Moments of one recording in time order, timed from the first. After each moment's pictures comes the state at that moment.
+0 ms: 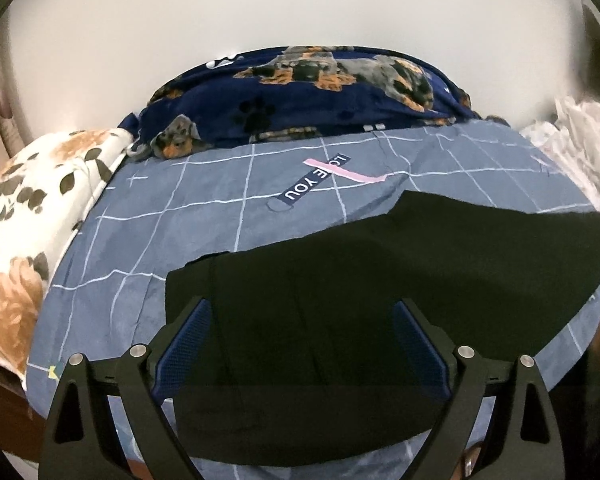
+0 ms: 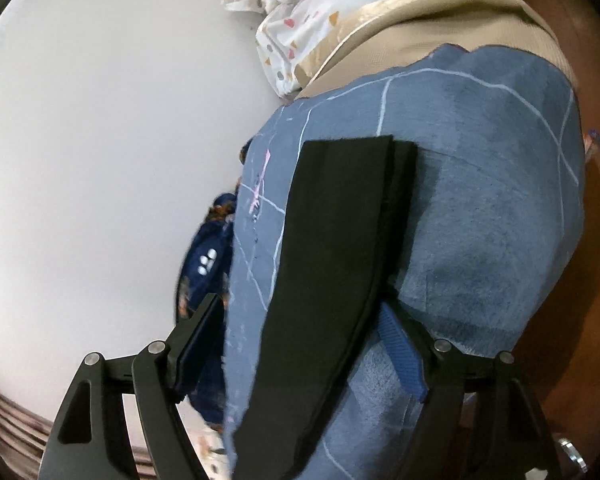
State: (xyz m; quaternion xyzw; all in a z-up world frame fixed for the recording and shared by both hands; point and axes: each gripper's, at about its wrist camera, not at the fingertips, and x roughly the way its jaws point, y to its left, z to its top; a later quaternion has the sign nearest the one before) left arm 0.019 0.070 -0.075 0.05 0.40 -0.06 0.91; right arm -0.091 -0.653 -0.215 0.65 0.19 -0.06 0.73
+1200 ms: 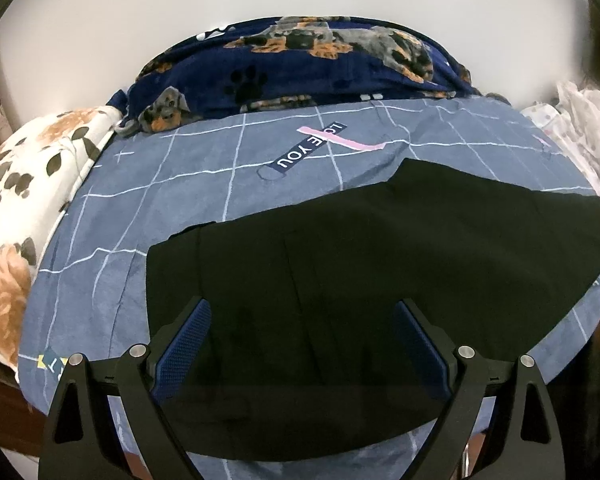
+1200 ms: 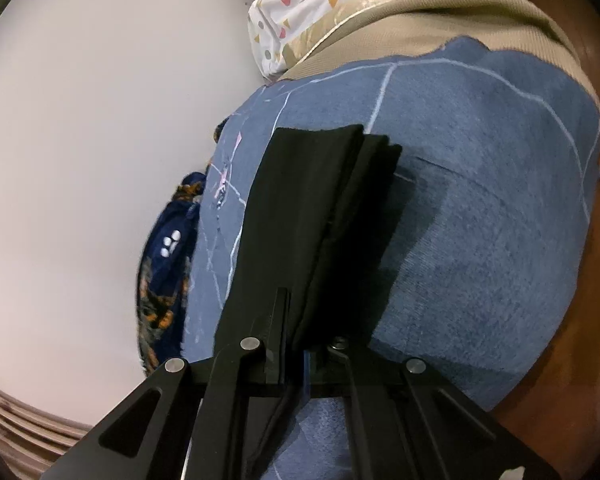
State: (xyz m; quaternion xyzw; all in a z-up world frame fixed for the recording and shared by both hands) left arm 0.028 0.066 -0.095 0.05 0.45 -0.07 0.89; right arm -0.070 -0.672 -0.220 0.60 0.27 -0.07 0.75
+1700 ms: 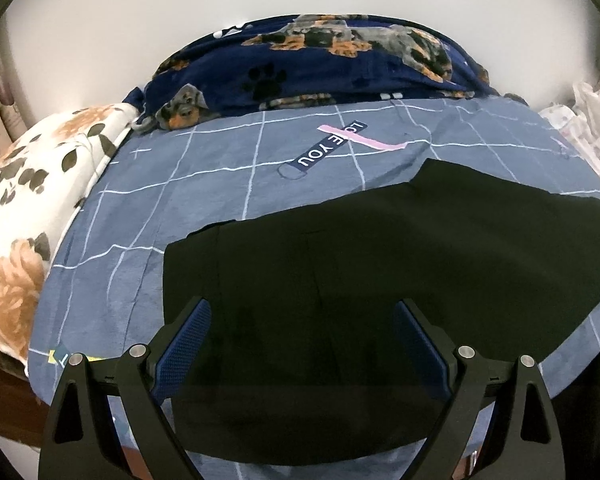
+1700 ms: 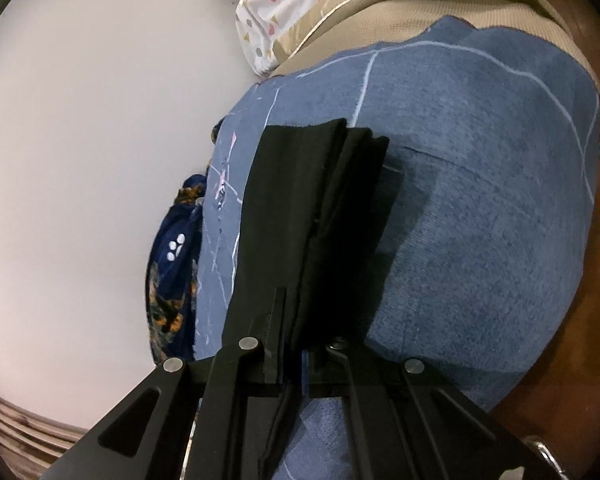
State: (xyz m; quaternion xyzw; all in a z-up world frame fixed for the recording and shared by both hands) left arm 0.032 0.070 -0.099 0.06 0.45 -0.04 0.89; right arm -0.067 -0.675 -0.225 0.62 0.27 -0.07 0.73
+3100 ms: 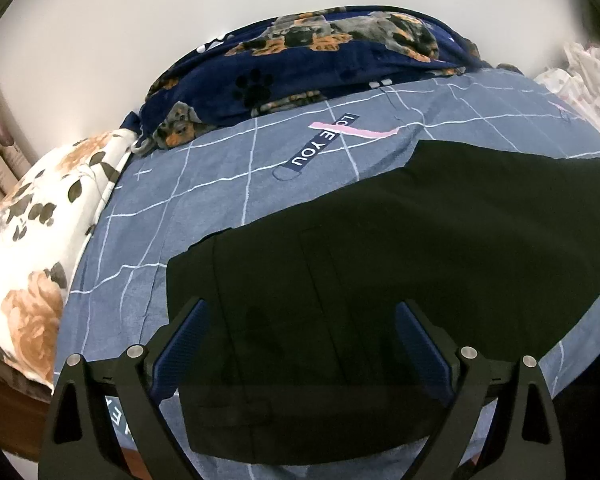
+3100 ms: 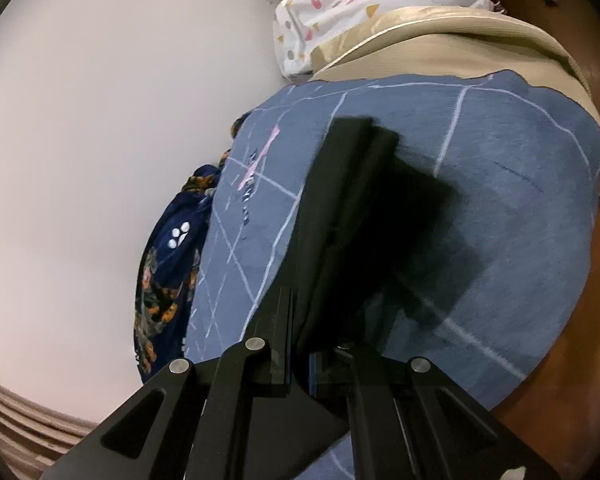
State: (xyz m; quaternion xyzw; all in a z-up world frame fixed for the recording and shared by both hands) left arm 0.028 0.054 -0.103 0.13 0.44 -0.03 0.89; right arm -0.048 -0.639 -0.169 0.55 0.28 -0.08 0.78
